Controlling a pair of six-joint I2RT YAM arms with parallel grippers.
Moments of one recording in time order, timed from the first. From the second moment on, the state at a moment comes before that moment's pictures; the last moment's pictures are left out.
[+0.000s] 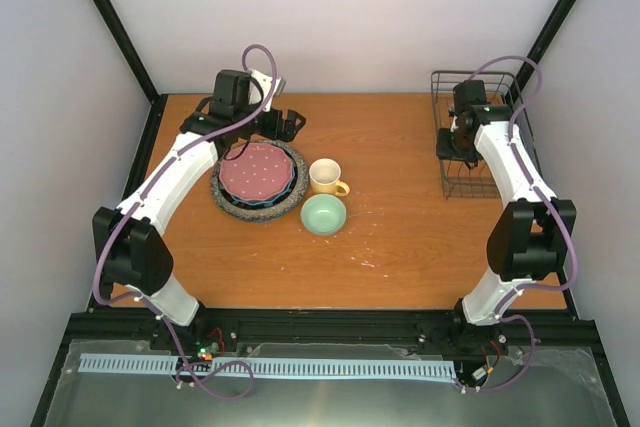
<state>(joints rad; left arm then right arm) -0.34 1.61 1.52 -0.51 0.31 -0.05 0.05 1.69 1.56 -1.02 0.08 0.15</state>
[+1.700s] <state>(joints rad) -0.29 1.55 1.34 -0.46 0.36 -0.06 0.27 1.79 1.35 -0.91 -0.08 0.15</state>
